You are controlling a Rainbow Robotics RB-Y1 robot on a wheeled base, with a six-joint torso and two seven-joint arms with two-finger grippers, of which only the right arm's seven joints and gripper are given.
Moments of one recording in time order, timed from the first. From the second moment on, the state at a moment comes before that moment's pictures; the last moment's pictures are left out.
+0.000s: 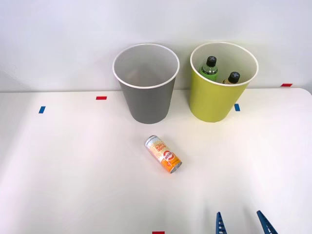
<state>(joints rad) 0.97 -0.15 0.31 -1.83 0.09 -0.73 1.36</state>
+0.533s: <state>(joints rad) 0.97 -0.15 0.31 -1.83 0.09 -0.73 1.36</state>
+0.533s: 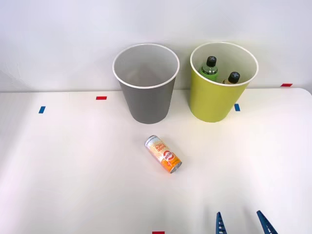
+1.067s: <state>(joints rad) 0.97 -0.15 0.31 -1.83 0.09 -0.73 1.36</state>
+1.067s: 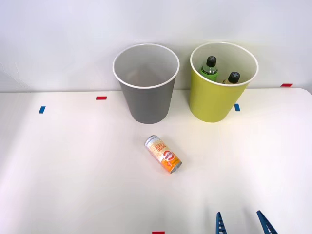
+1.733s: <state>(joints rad) 0.97 -0.15 0.31 -1.83 0.09 -0.73 1.36</state>
